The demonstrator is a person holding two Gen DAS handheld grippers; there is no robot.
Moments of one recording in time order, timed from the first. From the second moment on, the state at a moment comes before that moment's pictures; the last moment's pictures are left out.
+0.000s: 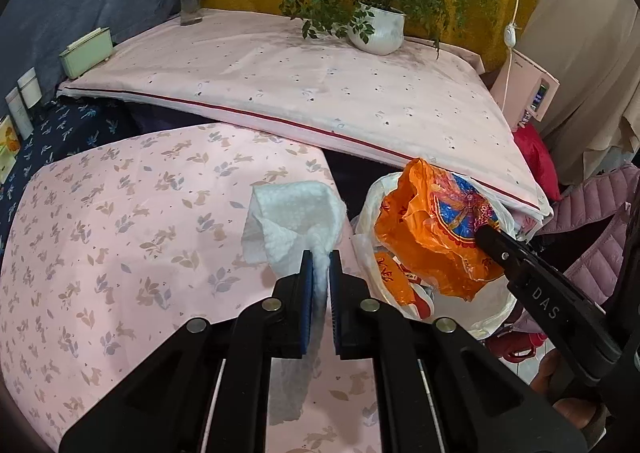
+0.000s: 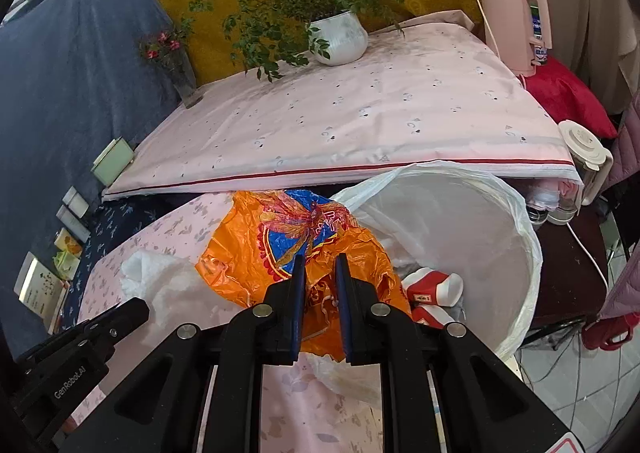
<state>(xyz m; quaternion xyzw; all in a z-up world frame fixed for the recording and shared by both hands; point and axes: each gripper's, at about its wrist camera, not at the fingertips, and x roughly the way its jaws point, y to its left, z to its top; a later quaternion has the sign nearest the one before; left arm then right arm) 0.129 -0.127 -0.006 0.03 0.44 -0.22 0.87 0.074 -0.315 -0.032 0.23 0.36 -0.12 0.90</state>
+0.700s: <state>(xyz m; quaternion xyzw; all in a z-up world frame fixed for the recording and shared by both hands) 0.128 -0.223 -0.014 0.05 0.44 -0.30 0.84 0.046 -0.387 -0.054 0.24 0.36 -0.19 0.88</state>
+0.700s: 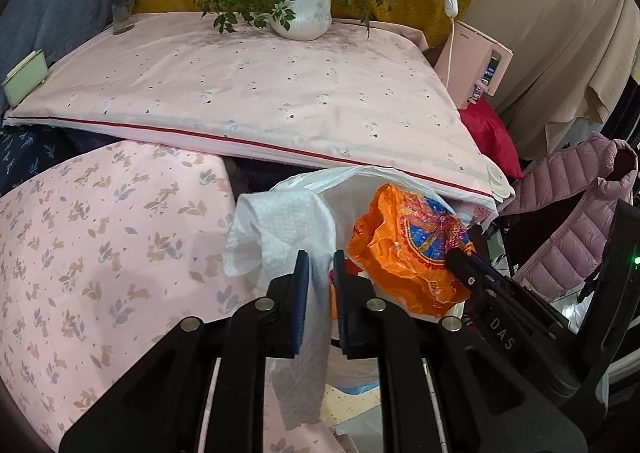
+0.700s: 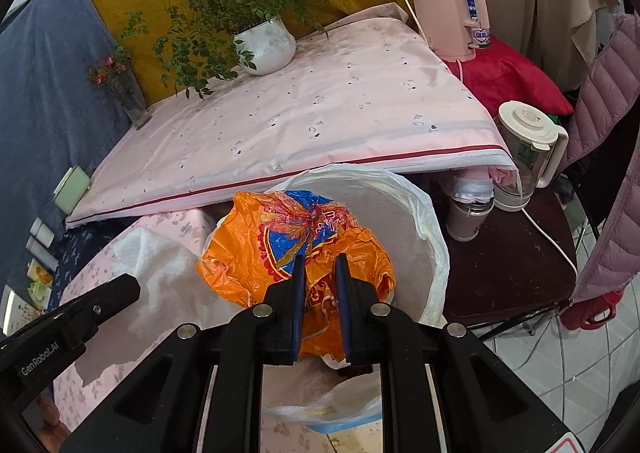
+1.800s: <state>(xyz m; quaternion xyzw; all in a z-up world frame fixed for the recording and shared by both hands) 0.134 -0.155 -0.025 0.05 0.42 -0.19 0.89 0.075 -0.351 -0.068 0.20 0.40 -0.15 0.88</state>
